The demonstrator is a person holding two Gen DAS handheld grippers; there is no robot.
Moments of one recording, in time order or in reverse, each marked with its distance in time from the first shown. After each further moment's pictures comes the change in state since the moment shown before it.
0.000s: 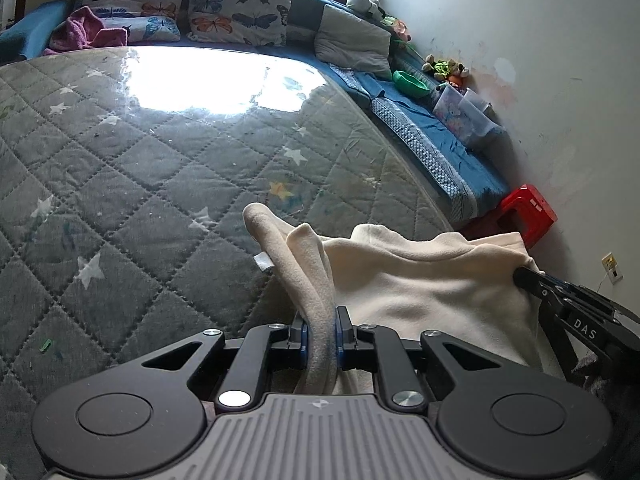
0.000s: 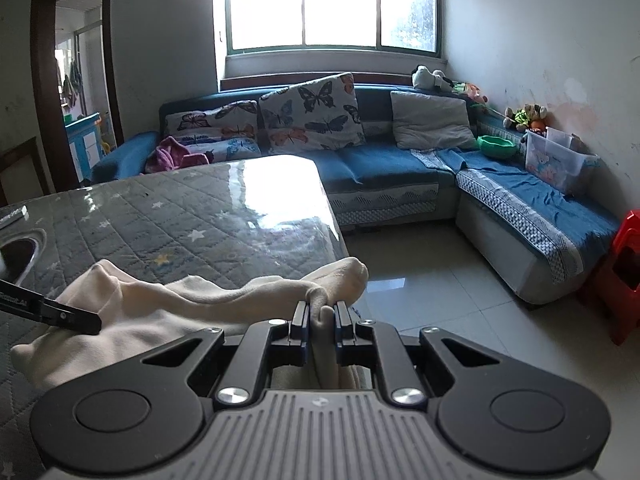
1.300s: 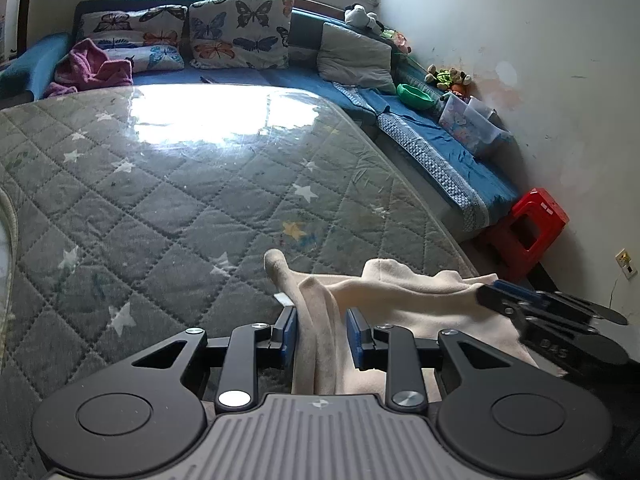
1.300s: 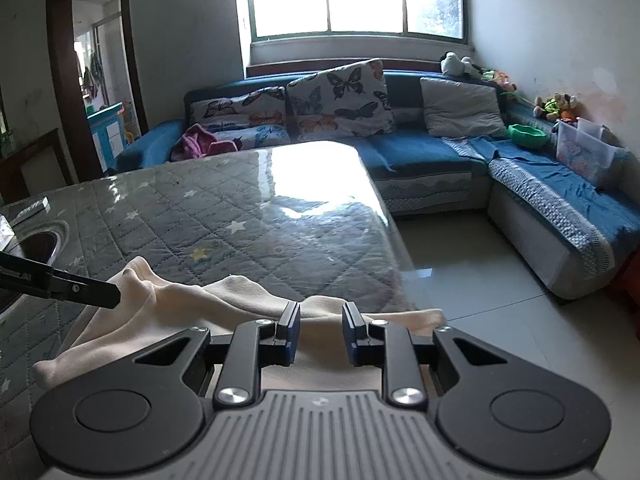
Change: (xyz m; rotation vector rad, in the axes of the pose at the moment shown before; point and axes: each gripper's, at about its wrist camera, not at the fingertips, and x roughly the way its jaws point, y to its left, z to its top) left arm -0.016 -0.001 0.018 0.056 -0.065 0.048; right arm 0.038 0.037 0.005 -0.015 0.048 0.086
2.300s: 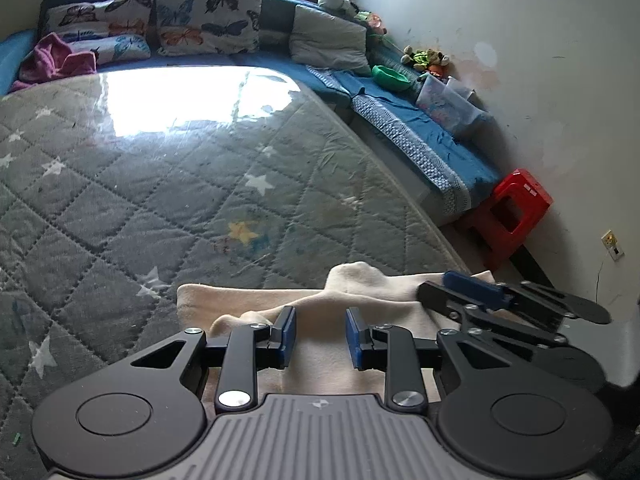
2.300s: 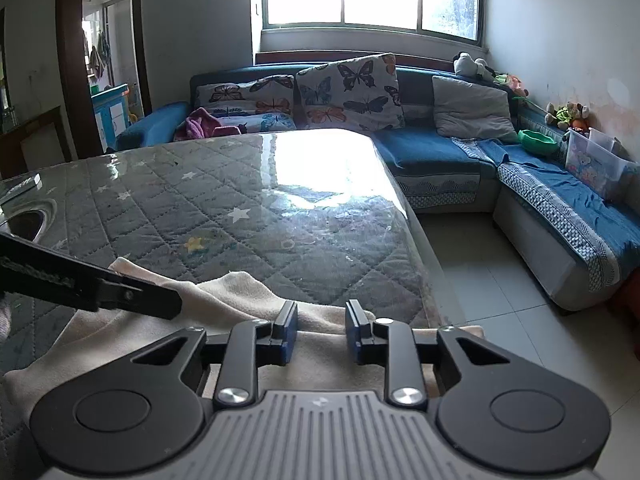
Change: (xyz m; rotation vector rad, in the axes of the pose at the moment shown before) left arm 0.053 -0.019 0.006 0.034 0.056 -0.072; right arm 0.029 0.015 -0.002 -0.055 0.008 -0.008
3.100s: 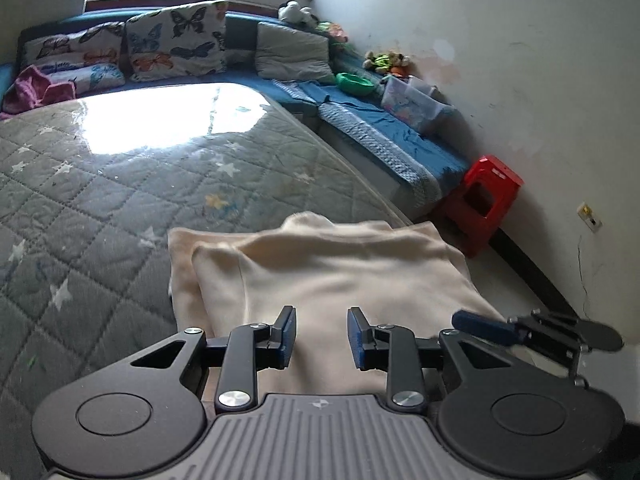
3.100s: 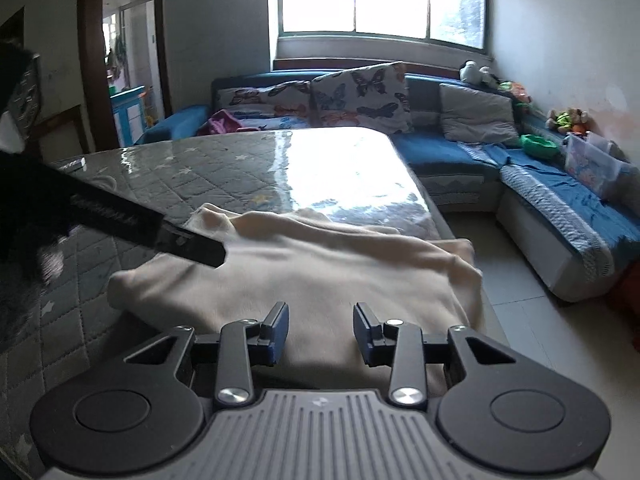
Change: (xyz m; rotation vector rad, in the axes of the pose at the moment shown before) left arm -0.059 -0.033 -0.062 0.118 -0.053 -0.045; right arm -0.098 0.038 -0.060 -0.011 -0.019 0.016
